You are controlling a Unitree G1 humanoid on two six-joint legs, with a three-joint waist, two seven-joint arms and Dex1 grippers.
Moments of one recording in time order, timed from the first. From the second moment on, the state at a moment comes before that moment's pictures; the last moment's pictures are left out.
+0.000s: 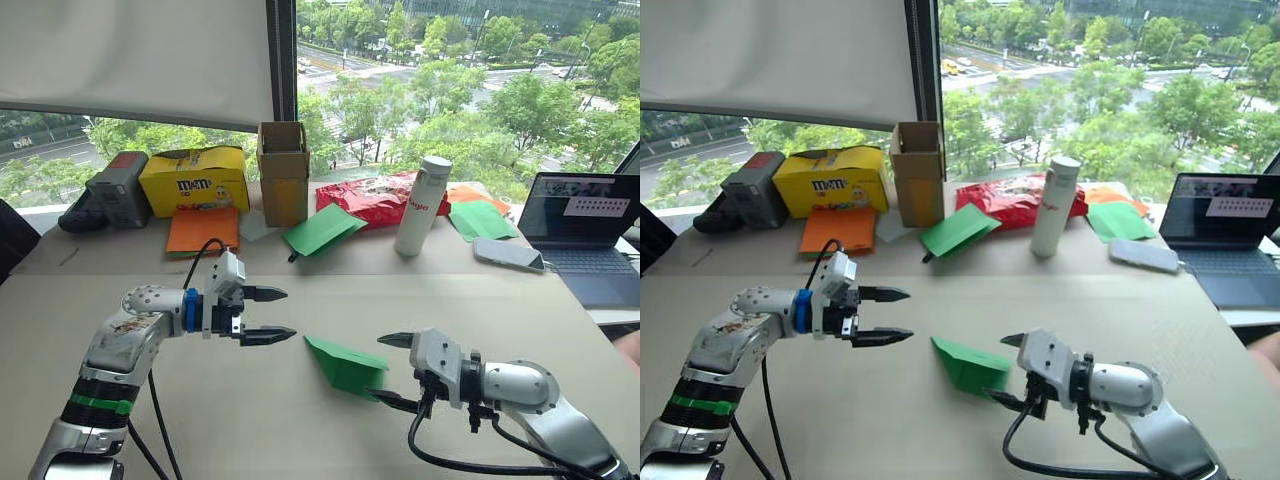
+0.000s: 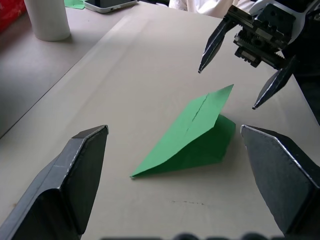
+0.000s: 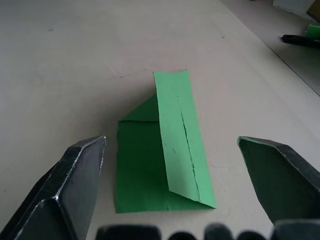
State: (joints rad) left arm -0.49 0.67 -0.03 -0.03 -0.43 0.53 -1.26; right arm -0.03 -0.71 0.14 -0.48 0.17 0.29 0.84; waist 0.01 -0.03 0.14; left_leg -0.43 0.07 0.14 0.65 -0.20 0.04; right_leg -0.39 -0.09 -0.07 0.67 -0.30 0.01
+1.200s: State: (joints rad) left arm -0.57 0.58 -0.23 0.29 -0.32 0.21 -1.56; right arm -0.14 -0.72 0.31 -0.13 -0.13 -0.56 0.91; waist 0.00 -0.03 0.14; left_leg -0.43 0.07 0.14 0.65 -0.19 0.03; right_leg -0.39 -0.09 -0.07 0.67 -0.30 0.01
